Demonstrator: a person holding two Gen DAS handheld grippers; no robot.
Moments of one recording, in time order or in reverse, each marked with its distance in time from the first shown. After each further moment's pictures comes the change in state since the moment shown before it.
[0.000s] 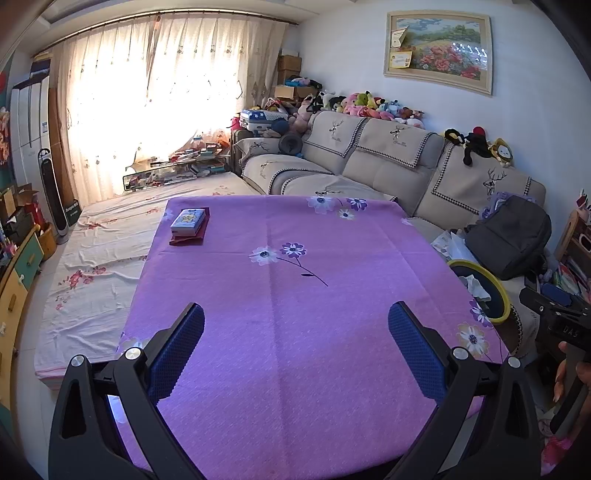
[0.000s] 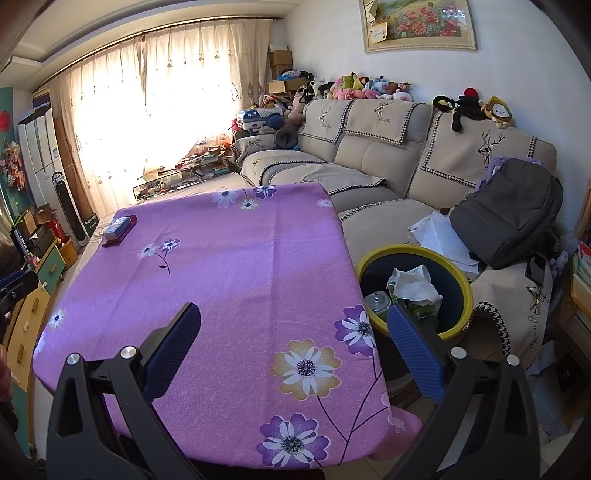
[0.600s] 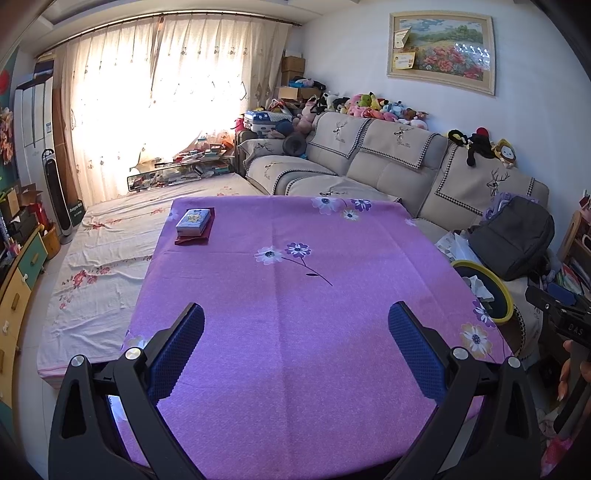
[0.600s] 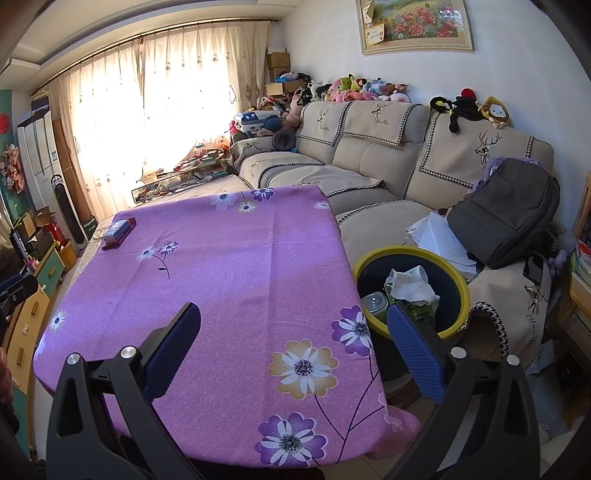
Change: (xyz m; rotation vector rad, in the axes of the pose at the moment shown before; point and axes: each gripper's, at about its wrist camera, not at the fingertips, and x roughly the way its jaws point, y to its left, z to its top) left arm -0.004 0.000 -0.004 -0.002 -0.009 0.019; right arm -0.004 -0.003 0.003 0.002 -0.007 -0.002
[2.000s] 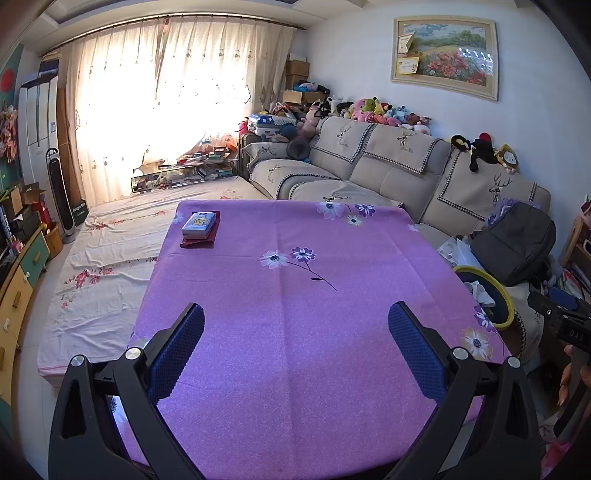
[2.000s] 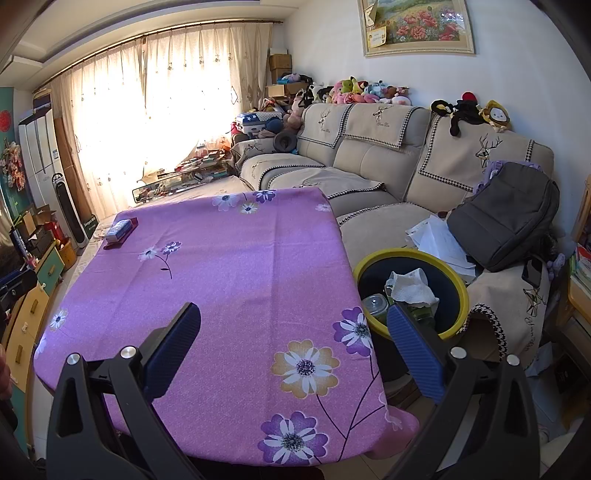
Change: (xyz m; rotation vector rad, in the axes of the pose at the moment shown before) left arm -0.005 0.007 0.004 -0.014 -0.013 0.007; right arm 0.000 0.001 0.000 -0.002 -0.003 -0.004
